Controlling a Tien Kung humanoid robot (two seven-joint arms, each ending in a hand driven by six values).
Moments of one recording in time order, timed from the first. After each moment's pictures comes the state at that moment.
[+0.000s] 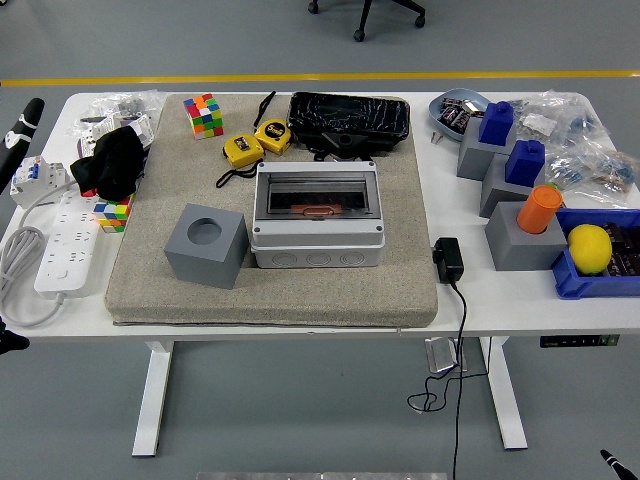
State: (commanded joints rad) left arm -0.06 0.15 -1.68 -1.57 1.73 0.17 0.01; right arm 0.14 -0.26 0.52 0.28 -0.65 -0.23 -0.04
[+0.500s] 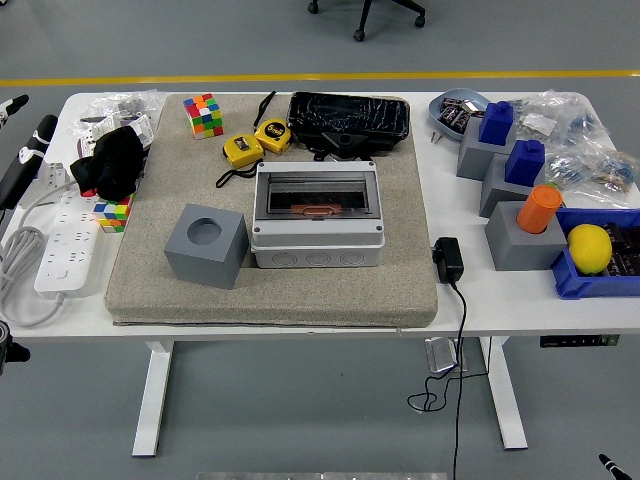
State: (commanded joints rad) left arm -0.05 0.13 -1.68 -1.57 1.80 0.18 0.00; right arm 0.14 -0.25 0.53 0.28 -0.66 -0.23 -0.03
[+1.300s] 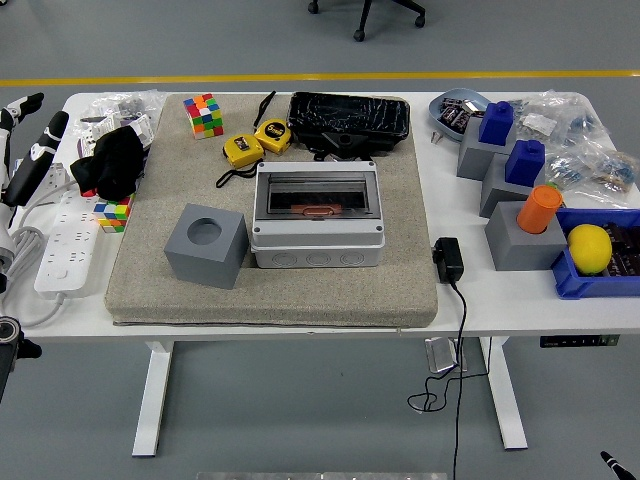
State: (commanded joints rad) left arm -0.06 0.12 -1.66 -1.57 1.79 0.20 0.00; right arm 0.14 -0.25 0.54 0.28 -0.66 -0.23 -0.04
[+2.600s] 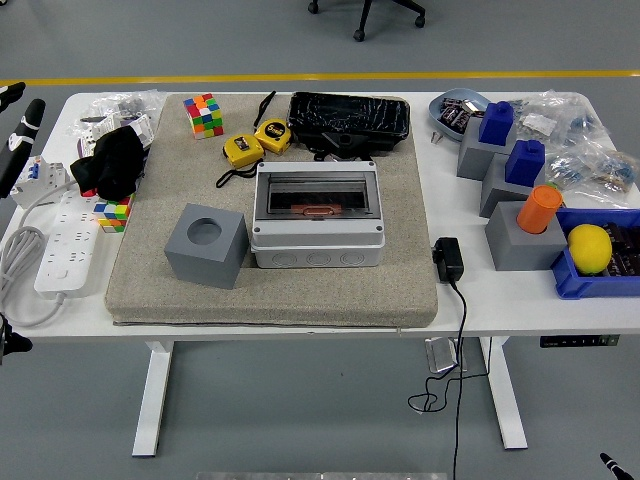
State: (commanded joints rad) left arm -0.07 0.12 -1.70 -1.56 1.75 0.18 -0.03; right arm 0.13 -0.25 0.55 0.27 -0.67 -0.23 -0.04
